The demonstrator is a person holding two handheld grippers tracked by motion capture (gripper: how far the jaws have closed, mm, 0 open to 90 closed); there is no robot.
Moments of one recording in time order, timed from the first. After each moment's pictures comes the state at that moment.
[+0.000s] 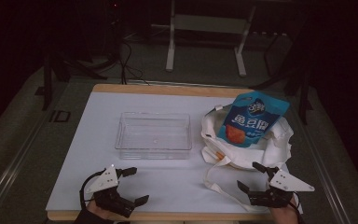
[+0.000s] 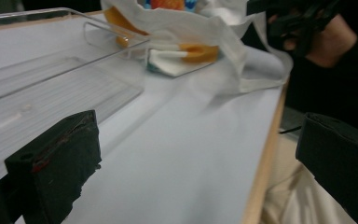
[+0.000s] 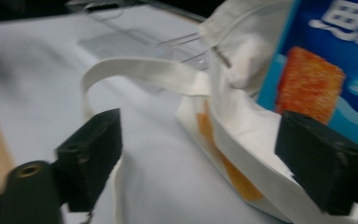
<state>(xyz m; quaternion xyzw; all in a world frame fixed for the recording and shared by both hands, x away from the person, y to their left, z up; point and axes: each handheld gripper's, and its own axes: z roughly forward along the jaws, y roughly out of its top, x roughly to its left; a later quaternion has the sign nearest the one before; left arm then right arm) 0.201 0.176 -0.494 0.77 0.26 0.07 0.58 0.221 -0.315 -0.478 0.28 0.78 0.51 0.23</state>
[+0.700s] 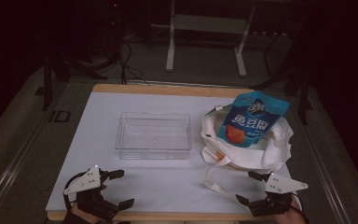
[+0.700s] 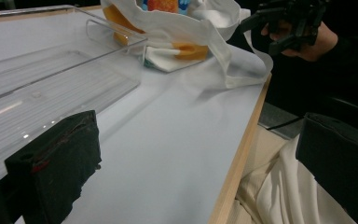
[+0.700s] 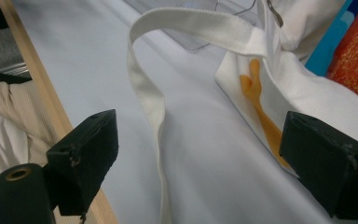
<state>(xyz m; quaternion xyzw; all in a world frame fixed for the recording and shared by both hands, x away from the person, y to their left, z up) 0.190 0.207 -0.477 0.77 0.26 0.06 0.57 0.212 -0.310 -0.473 0.25 0.84 0.45 0.16</state>
